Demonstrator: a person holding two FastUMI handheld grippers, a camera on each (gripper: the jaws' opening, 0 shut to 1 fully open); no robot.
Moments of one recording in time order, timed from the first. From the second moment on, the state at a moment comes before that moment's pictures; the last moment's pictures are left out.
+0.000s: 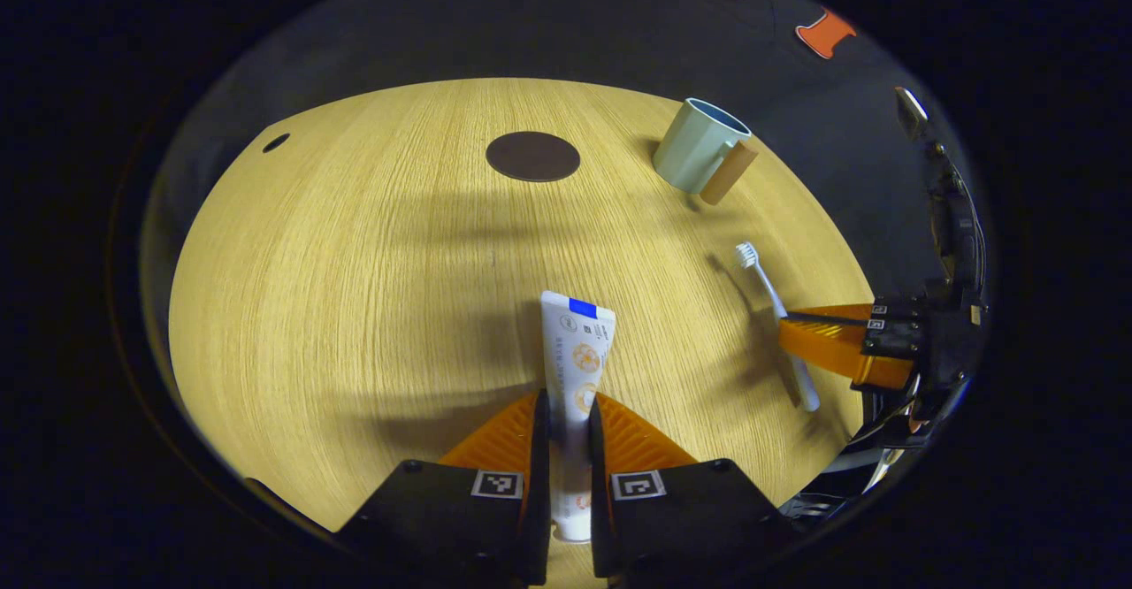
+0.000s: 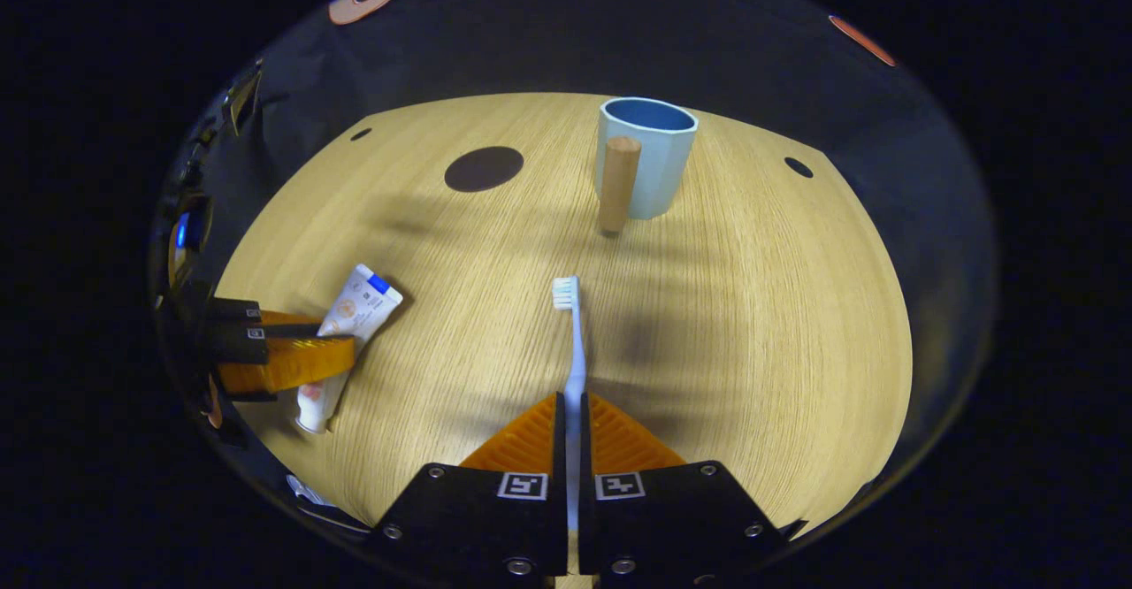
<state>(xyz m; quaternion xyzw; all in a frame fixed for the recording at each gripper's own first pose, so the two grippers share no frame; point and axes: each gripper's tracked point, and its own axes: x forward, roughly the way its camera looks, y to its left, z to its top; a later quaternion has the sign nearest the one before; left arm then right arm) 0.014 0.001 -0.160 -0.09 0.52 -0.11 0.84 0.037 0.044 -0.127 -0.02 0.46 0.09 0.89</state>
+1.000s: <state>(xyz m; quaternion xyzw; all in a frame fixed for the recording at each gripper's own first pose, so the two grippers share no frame) 0.022 -0.003 -0.112 -0.10 0.43 -0.09 0.89 0.087 0.003 -0.020 0.03 0.22 0.08 0.97</state>
